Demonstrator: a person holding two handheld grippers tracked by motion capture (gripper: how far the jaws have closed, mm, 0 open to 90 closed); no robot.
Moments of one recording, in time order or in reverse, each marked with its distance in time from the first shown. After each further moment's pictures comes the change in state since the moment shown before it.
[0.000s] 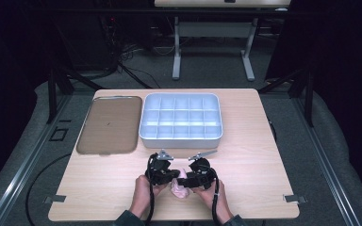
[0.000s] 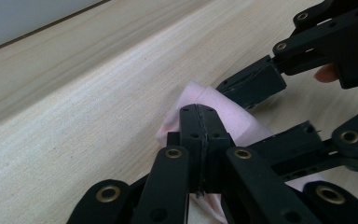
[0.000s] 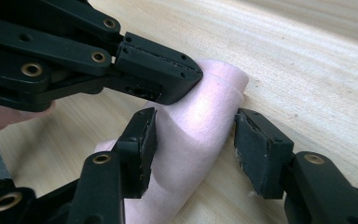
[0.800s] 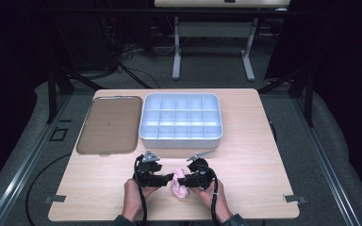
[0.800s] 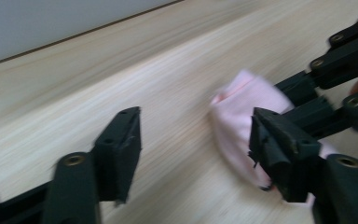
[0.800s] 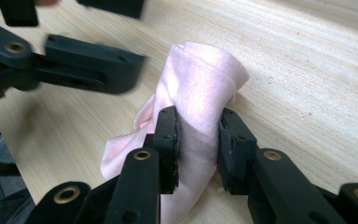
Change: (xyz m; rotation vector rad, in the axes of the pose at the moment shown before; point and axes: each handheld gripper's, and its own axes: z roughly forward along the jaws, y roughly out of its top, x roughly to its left) left arm 0.018 -0.026 -0.030 -0.099 0.101 -0.080; right arm 0.004 0.002 0.000 0.038 0.014 -0.011
